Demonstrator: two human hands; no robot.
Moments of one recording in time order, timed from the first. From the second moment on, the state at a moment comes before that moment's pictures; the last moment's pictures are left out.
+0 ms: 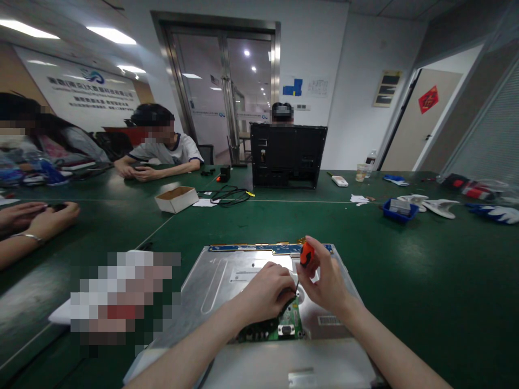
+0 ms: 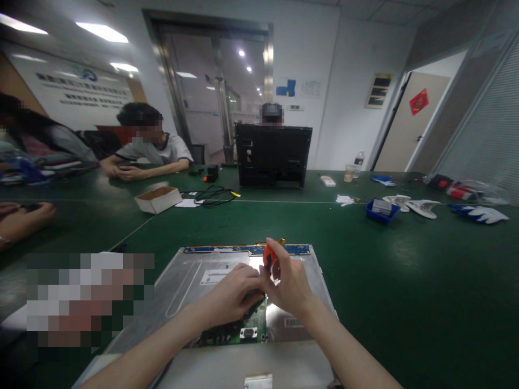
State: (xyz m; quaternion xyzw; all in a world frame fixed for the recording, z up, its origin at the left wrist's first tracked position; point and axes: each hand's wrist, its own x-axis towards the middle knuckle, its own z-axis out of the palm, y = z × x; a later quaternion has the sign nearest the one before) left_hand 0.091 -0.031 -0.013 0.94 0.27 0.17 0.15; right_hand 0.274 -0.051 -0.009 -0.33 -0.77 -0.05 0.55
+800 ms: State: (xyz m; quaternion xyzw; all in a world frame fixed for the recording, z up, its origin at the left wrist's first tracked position) left_hand 0.090 -0.029 -0.016 0.94 0.26 0.17 0.15; right_hand 0.274 -0.050 -0.010 -0.34 -0.77 -0.07 0.54
